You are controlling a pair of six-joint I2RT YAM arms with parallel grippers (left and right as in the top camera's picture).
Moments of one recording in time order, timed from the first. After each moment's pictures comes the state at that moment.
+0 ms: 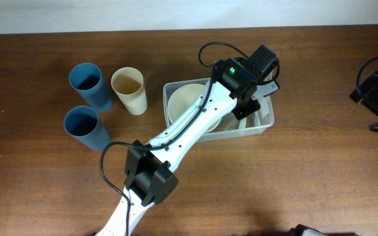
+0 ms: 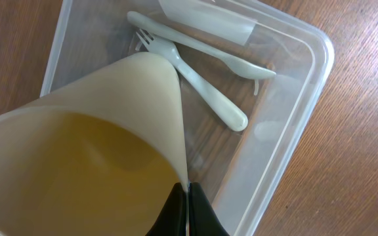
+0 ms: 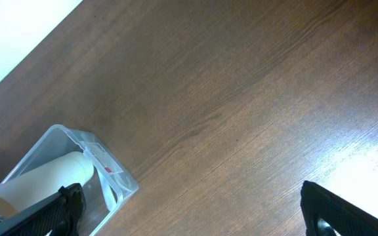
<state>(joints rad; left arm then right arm) -0.81 2.36 2.47 -1.33 -0.05 0.32 -0.43 1.40 1.77 -1.35 -0.02 0.33</state>
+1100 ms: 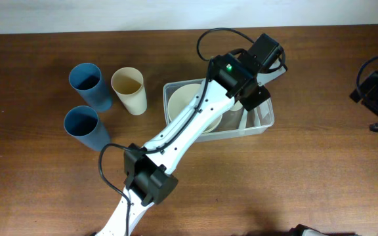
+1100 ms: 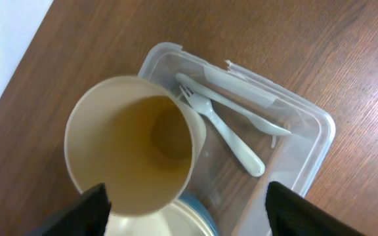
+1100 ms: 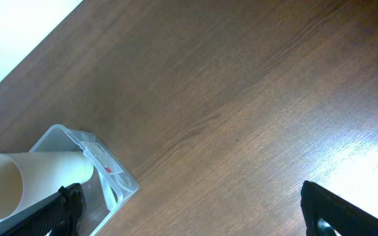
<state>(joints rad) -0.81 2.36 2.59 -1.26 -0.09 0.26 -0.43 1.40 1.77 -1.35 -0.02 0.33</state>
